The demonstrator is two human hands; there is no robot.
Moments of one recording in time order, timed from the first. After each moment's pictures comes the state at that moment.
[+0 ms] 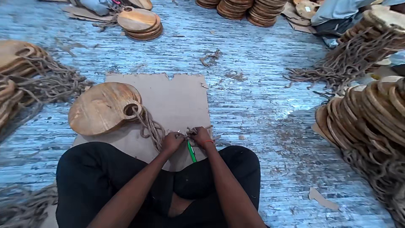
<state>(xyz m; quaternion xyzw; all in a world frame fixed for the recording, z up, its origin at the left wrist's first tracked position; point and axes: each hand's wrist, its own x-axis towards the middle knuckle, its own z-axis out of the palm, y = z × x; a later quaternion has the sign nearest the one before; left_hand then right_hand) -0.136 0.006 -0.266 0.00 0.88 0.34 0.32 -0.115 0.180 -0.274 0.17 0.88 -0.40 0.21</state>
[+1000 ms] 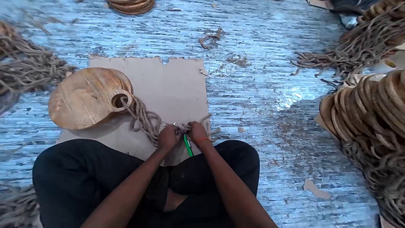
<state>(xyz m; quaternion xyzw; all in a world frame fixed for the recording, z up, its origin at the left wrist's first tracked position) -0.125 0.020 -0.275 0.12 0.93 0.22 0.27 -0.101 0.173 -0.274 0.12 0.91 -0.33 0.24</state>
